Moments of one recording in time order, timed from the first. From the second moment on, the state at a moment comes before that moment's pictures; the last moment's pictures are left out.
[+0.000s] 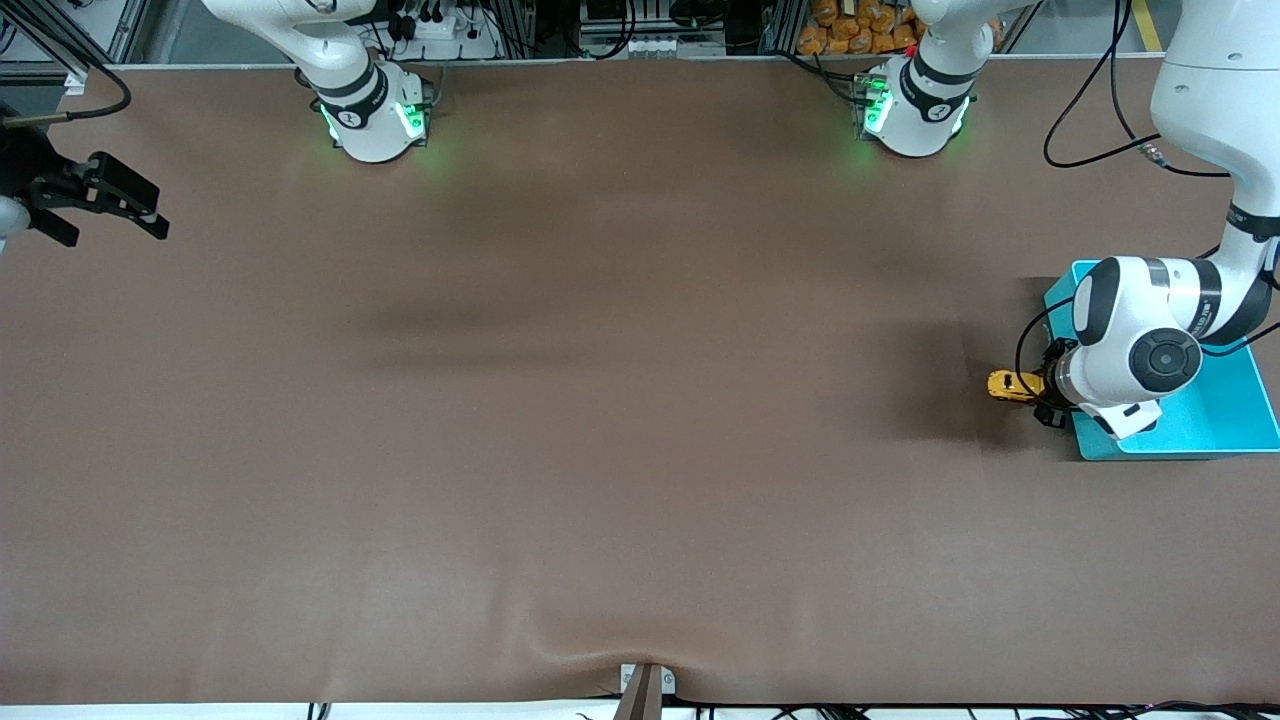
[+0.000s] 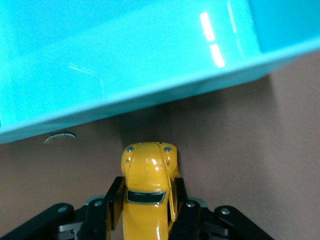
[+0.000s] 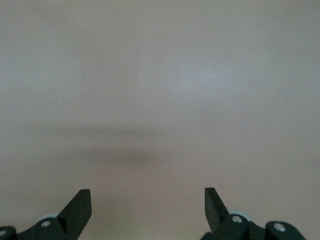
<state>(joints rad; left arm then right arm) 0.30 0.49 -0.20 -1.97 0.40 2.26 -1.50 0.07 -0.12 -0.08 -1.66 0.02 1.56 -0.07</state>
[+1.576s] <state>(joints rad) 0.50 0.31 -0.17 -1.86 0.40 2.03 -0.57 0.08 -0.10 -0.08 -1.67 0.02 1.57 -0.07</state>
